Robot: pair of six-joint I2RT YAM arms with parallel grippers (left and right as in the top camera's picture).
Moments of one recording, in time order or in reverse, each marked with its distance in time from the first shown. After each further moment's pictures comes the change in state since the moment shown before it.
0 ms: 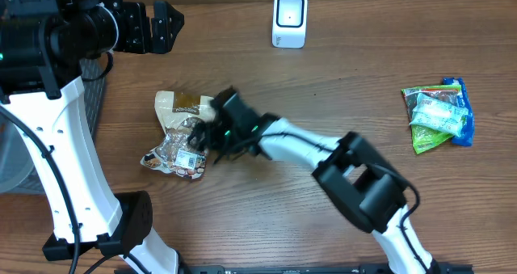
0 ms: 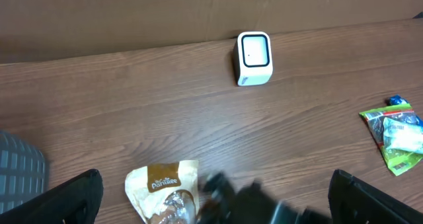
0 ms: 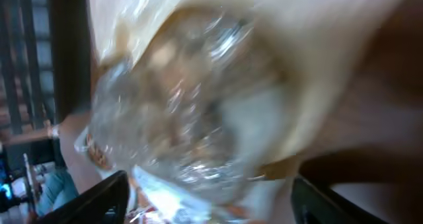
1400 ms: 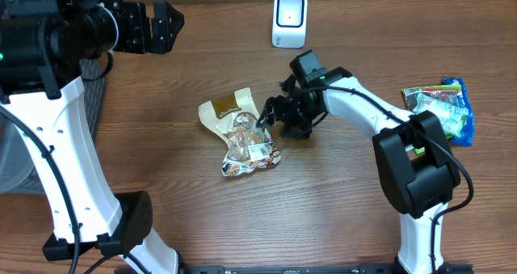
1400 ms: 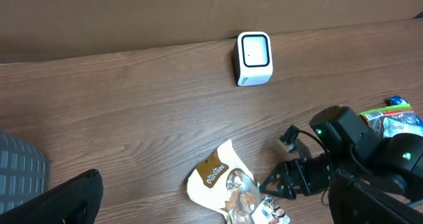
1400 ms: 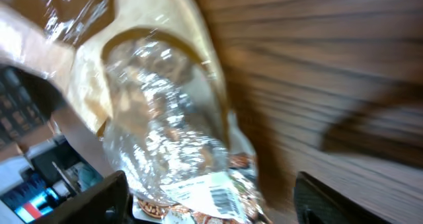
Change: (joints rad) left arm 0.000 0.000 0.000 0.000 0.000 0.000; right arm -0.384 -0.124 -0.011 -0.596 -0.232 -0.257
